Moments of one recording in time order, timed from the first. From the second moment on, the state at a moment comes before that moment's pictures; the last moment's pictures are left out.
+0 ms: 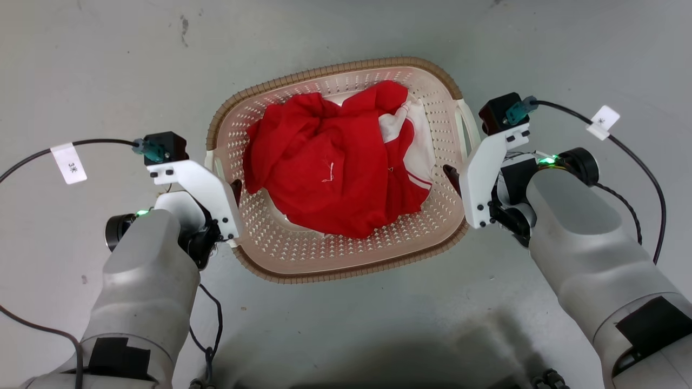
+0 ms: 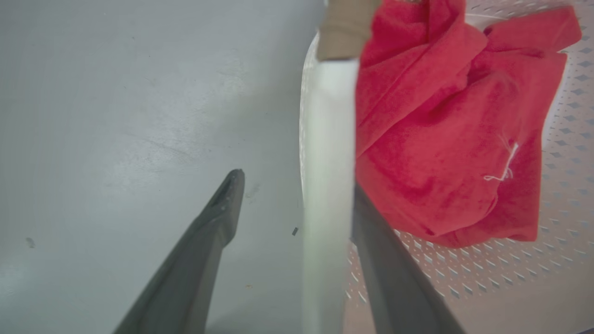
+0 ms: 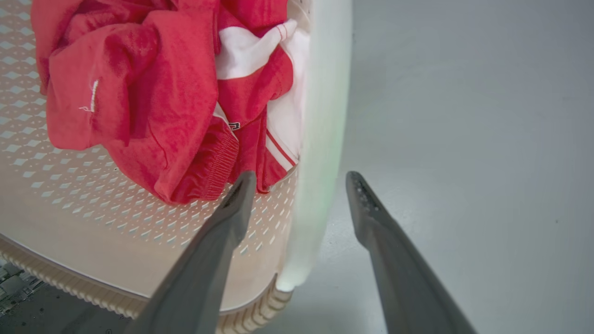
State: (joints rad) left arm -0.93 0.14 -0.12 1.26 -0.40 -0.10 0.16; right arm -1.04 -0.05 0.62 1.25 0.51 0.13 0.20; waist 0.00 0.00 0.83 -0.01
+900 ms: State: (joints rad) left arm -0.97 0.12 -0.14 1.29 -0.45 -0.11 0.31; right arm -1.04 -0.07 0.73 1.22 0.70 0.13 0.35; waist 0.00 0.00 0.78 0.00
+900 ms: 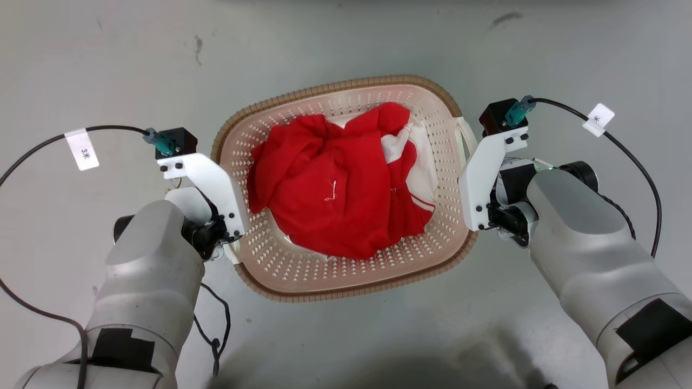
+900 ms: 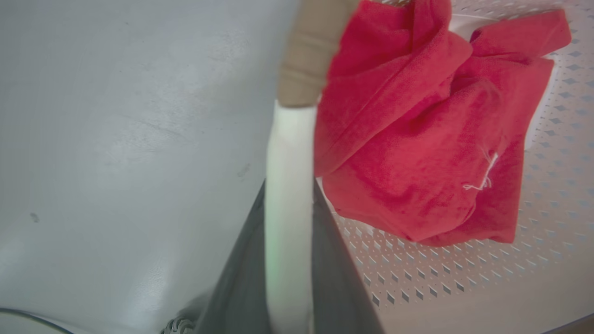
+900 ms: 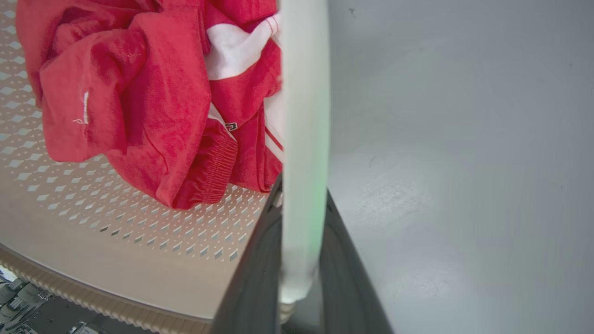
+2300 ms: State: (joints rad) left arm -0.91 0.11 -0.20 1.29 -0.51 -0.12 0.71; right arm -0.96 -0.13 0.85 1.20 1.03 0.13 0.82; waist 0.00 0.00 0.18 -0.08
